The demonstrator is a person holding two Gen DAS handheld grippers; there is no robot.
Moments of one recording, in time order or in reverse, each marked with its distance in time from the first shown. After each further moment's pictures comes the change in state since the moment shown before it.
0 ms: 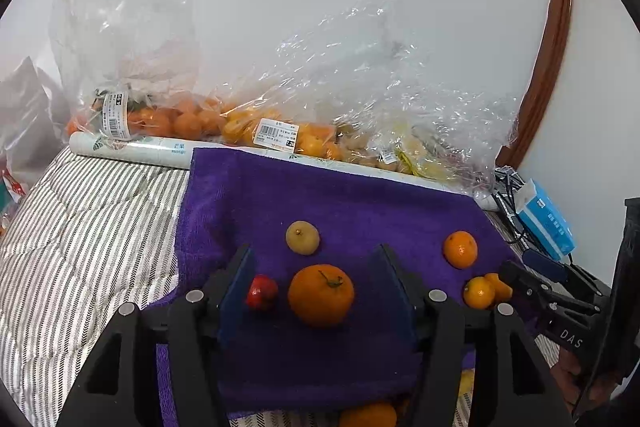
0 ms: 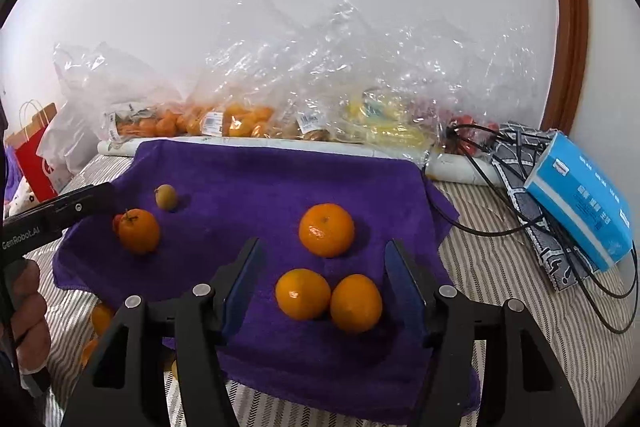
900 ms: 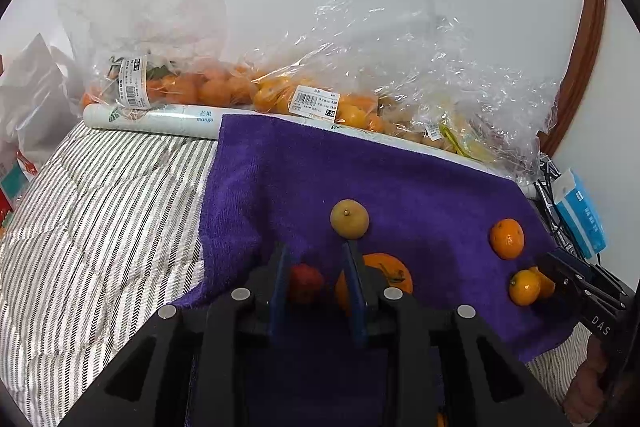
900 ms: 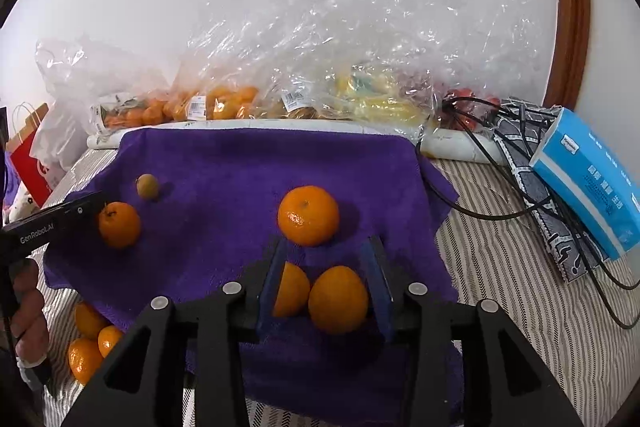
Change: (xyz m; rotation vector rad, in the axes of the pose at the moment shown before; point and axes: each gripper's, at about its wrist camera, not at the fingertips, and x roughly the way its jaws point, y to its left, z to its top) left arm 0.026 0.018 -0.006 -0.027 0.086 0.099; right arm 0.021 -0.017 -0.001 0.037 0.074 0.005
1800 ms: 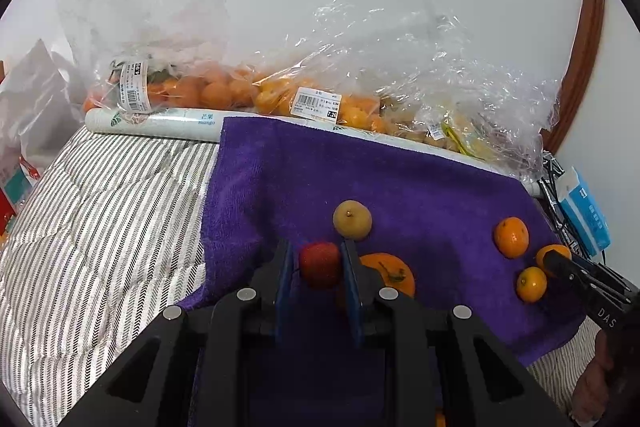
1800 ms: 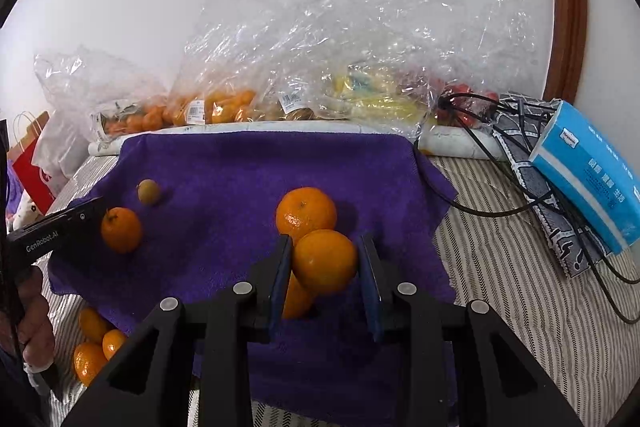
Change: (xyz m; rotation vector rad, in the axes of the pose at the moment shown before) left arm 0.002 -0.002 -0.002 0.016 0.000 0.024; right arm 0.002 -0.006 0.002 0.025 0.009 0.015
